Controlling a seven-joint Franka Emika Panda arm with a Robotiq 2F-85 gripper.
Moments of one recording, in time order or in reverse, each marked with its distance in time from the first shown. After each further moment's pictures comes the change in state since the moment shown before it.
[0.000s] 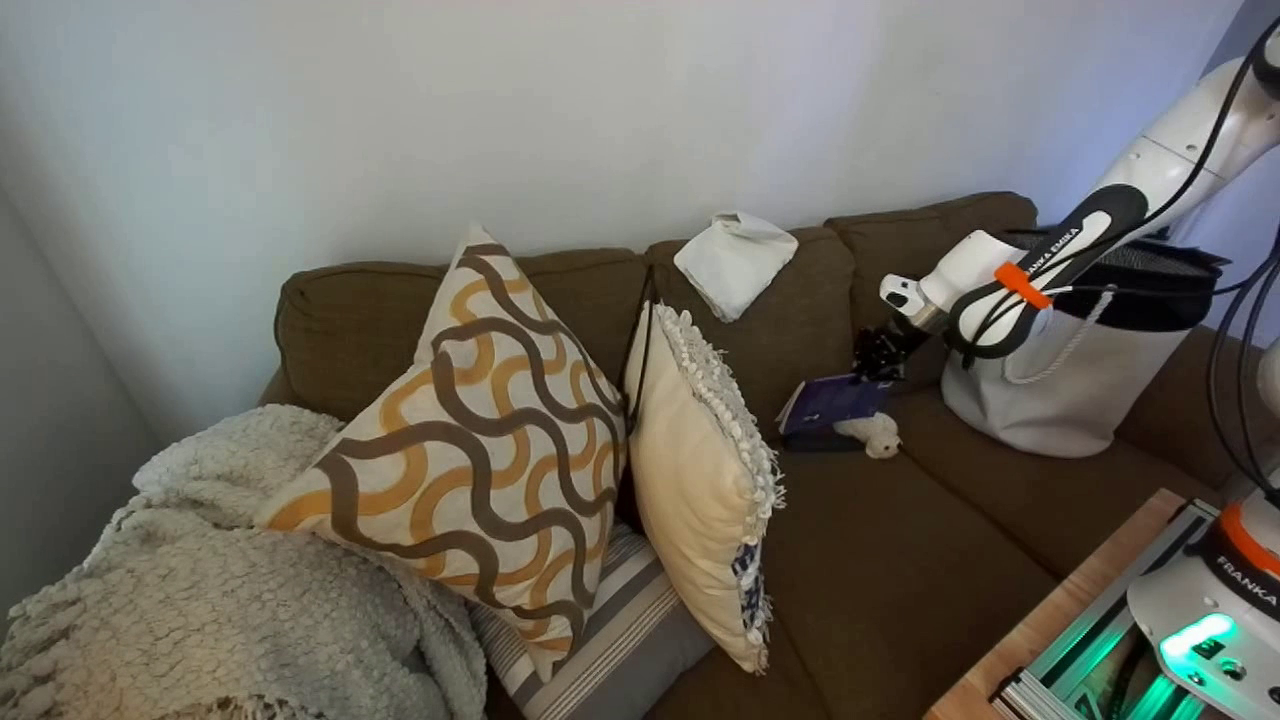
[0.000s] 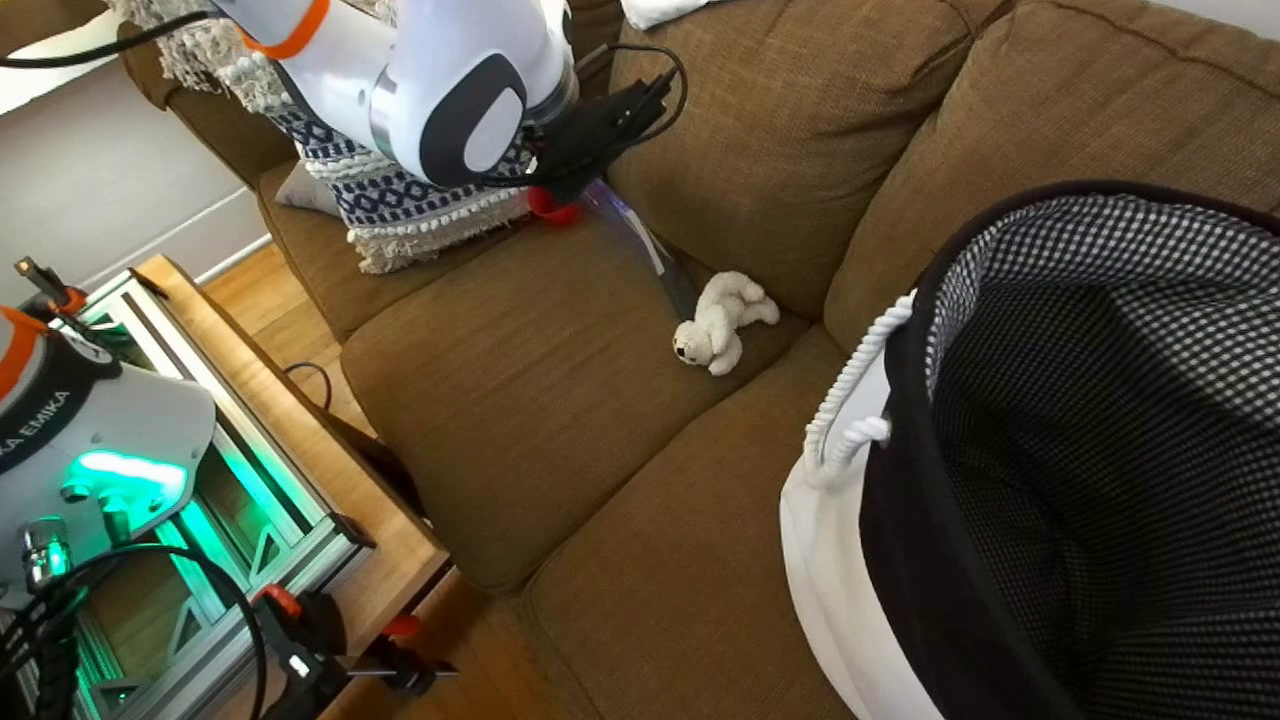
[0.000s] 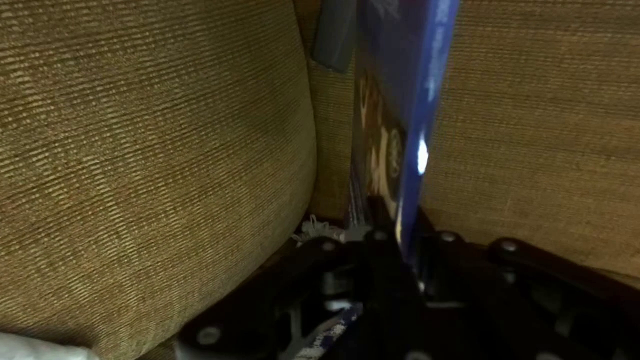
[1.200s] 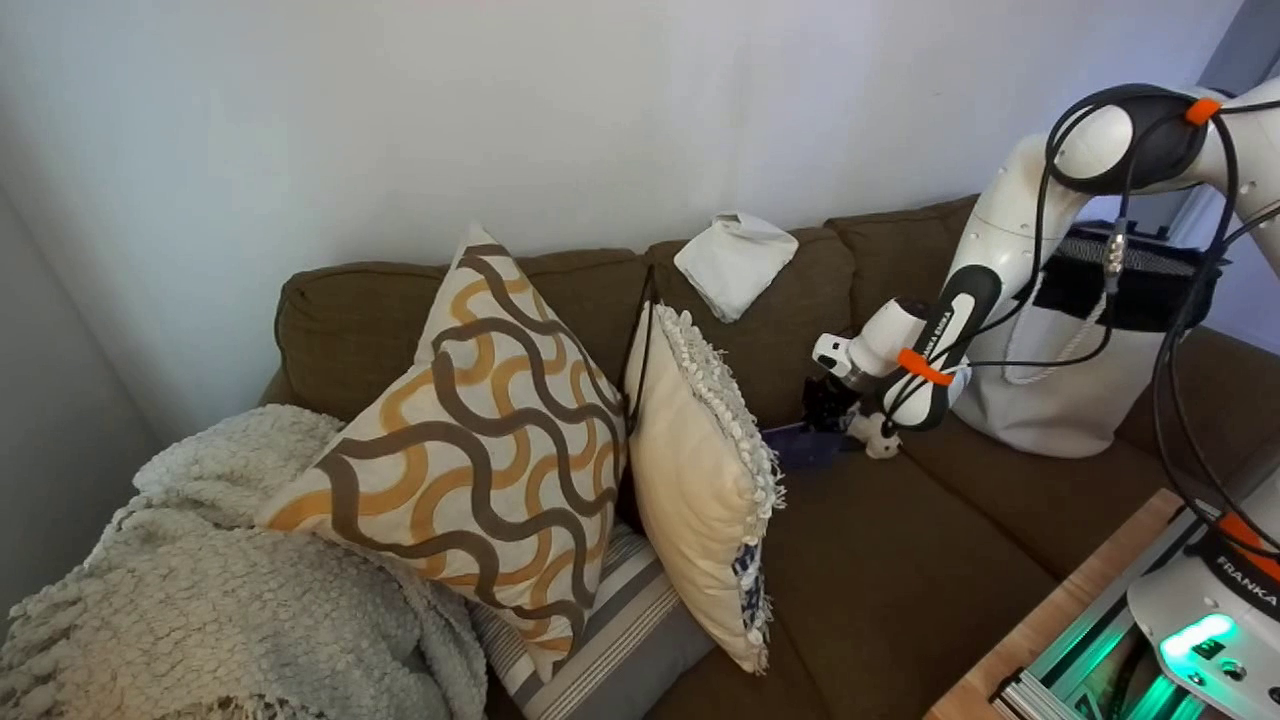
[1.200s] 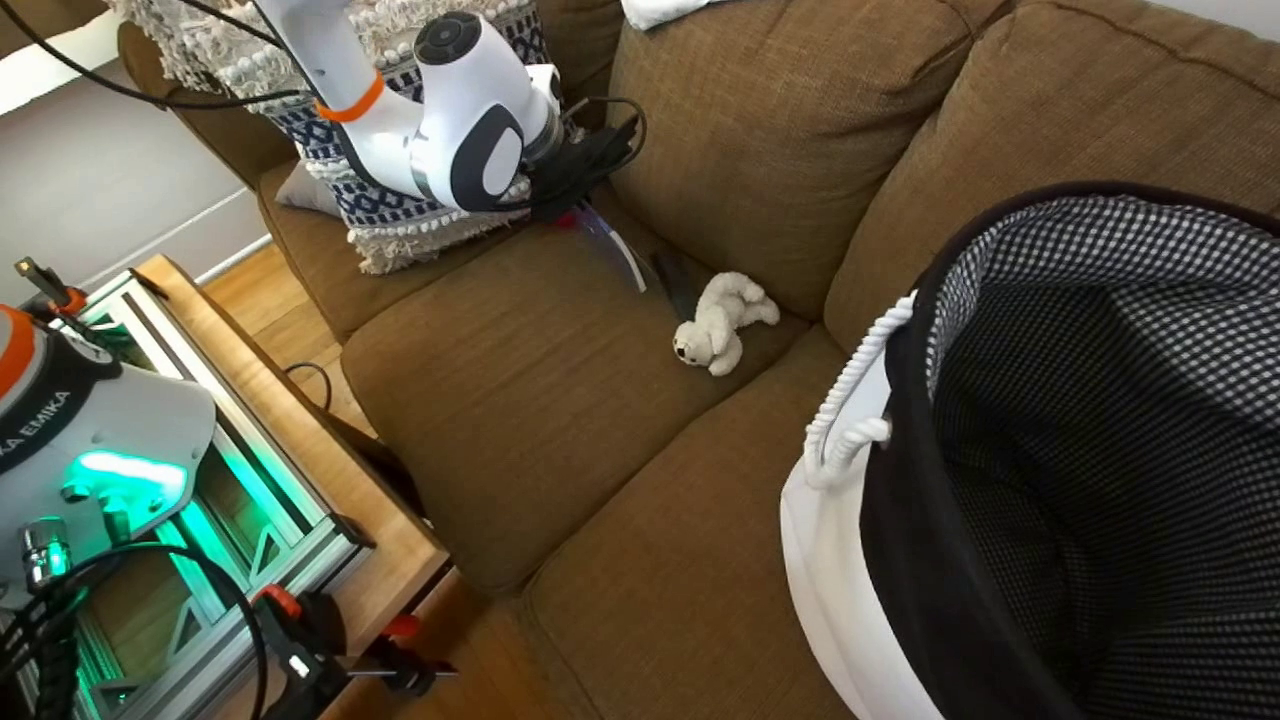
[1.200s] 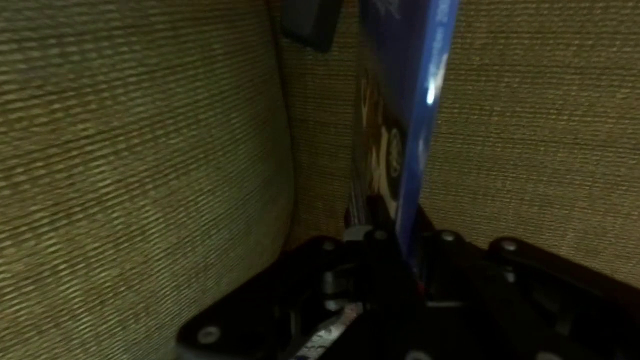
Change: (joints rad) arm 0.697 0.253 -0.464 0.208 0.187 0.225 0.194
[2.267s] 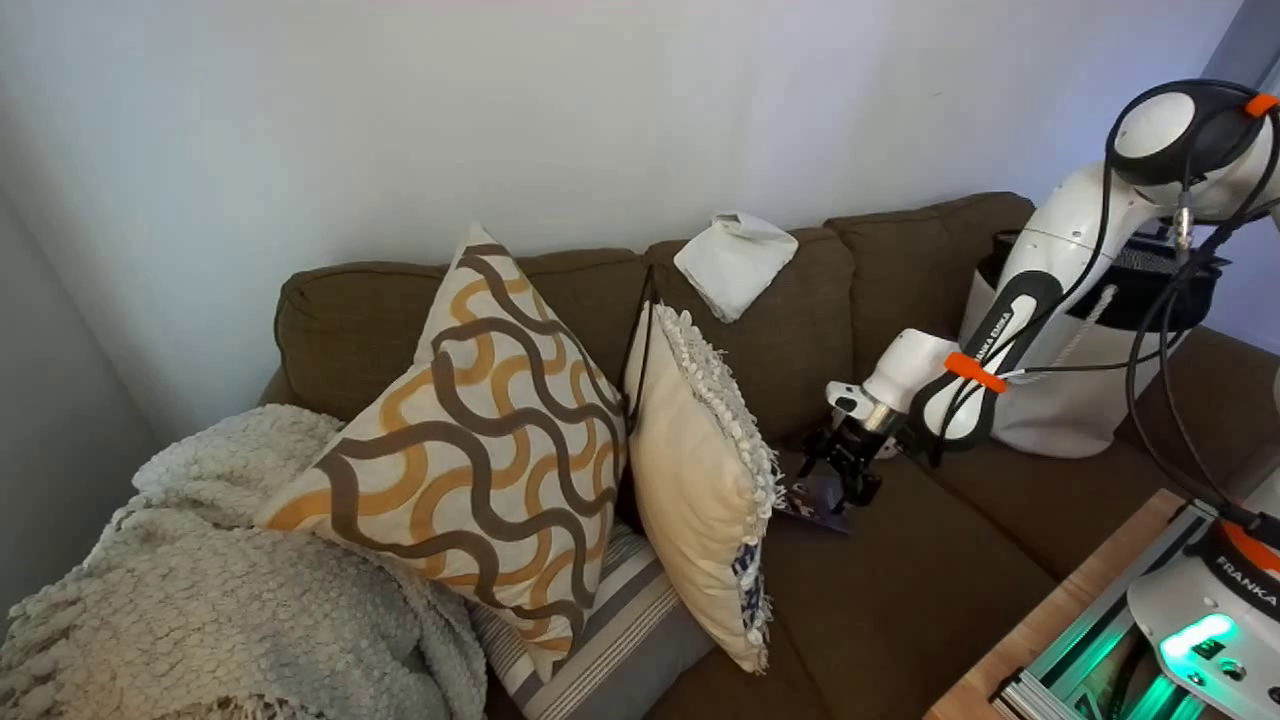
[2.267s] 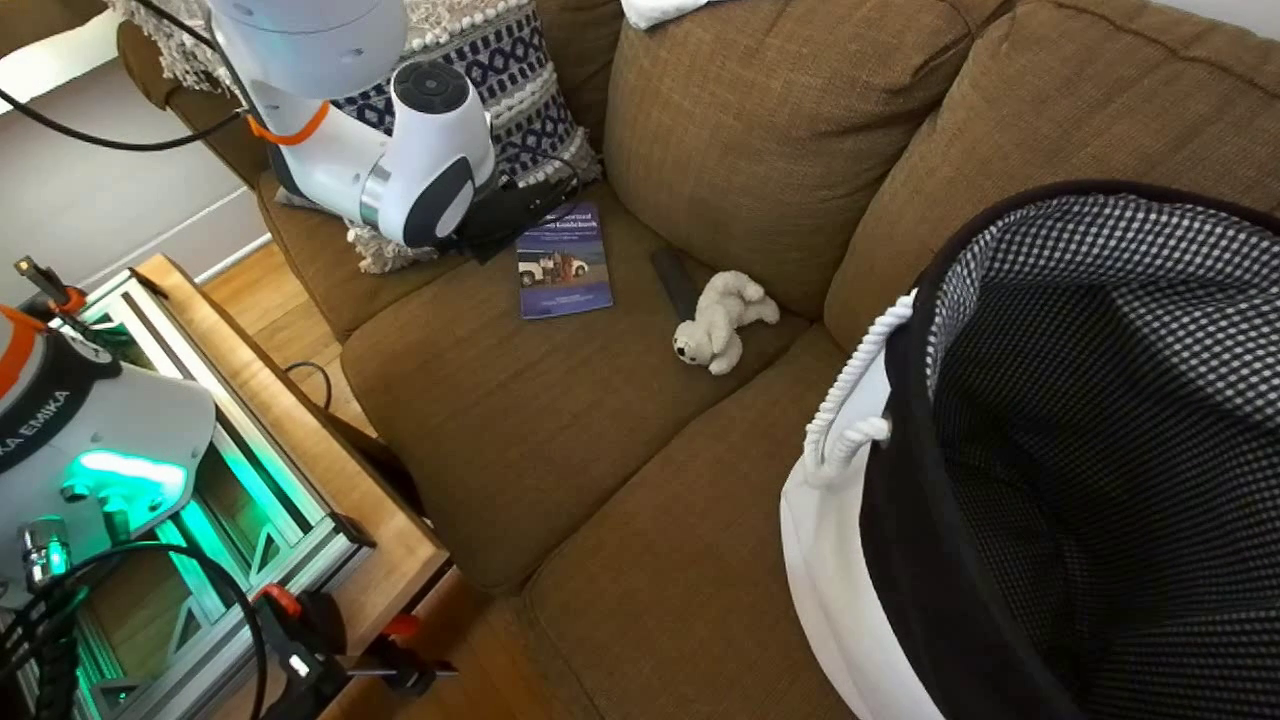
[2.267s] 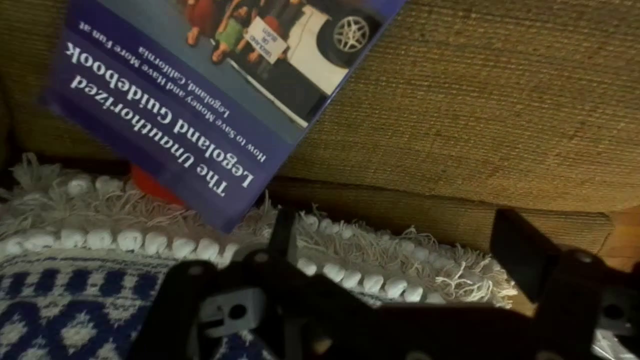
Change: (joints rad) arm -0.472 0.064 0.389 -0.206 -0.235 -0.167 -0.164
